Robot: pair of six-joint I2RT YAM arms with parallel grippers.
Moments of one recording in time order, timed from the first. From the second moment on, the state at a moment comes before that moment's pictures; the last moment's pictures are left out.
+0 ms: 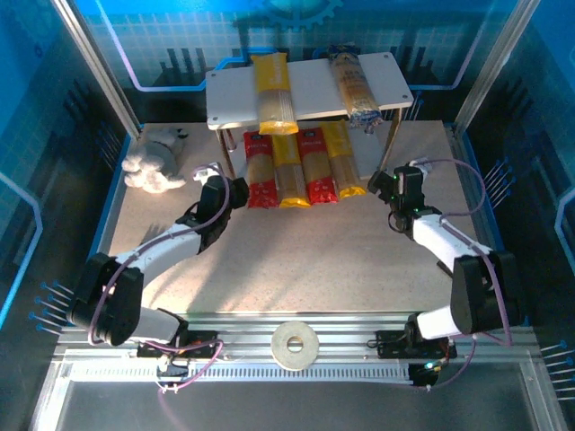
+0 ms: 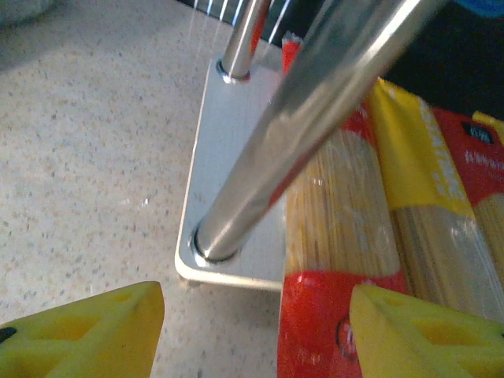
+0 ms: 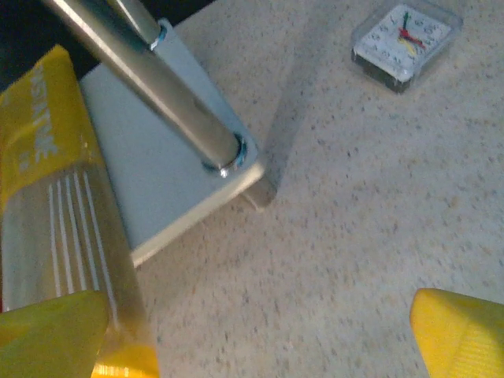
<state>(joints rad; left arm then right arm) -0.36 1.40 0.75 0.14 -0.36 -0.64 0.12 1.44 0.80 0.03 0.22 0.59</state>
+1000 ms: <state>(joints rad) -0.28 1.65 0.91 0.31 -0.34 -0.67 0.09 1.77 1.06 0.30 0.17 0.46</state>
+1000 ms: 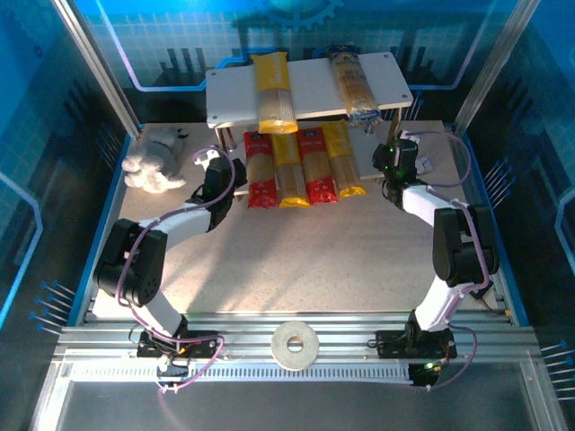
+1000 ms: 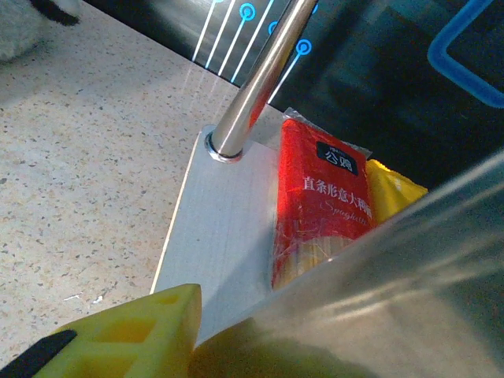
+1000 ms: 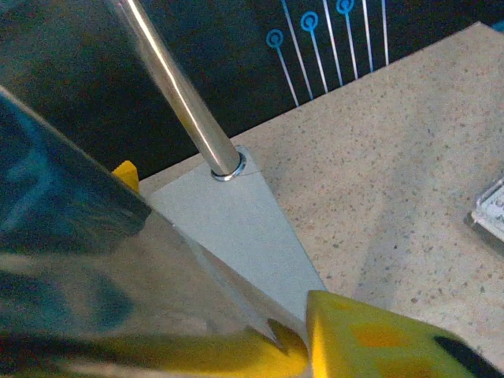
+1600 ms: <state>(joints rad) -0.24 1.62 0.88 0.32 -0.27 -0.63 0.11 1.66 0.93 0.30 0.18 0.31</state>
